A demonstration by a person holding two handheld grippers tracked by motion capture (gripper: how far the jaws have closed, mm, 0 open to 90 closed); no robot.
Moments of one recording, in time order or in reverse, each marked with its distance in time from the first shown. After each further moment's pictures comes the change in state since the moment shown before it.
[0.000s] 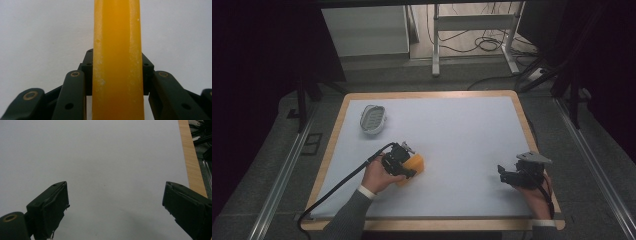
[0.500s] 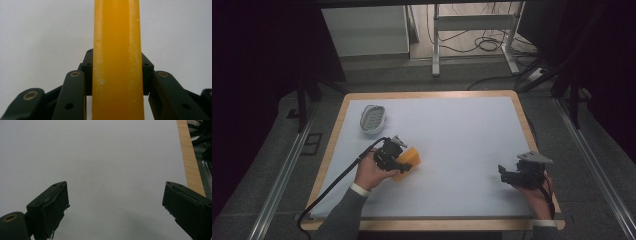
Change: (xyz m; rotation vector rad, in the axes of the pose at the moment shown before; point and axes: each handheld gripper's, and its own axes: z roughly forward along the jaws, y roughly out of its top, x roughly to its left) left arm 0.013 -0.004 -0.025 -0.088 -0.010 -0.033; right arm -0.001 0.000 -0.001 -0.001 -0.003 0.004
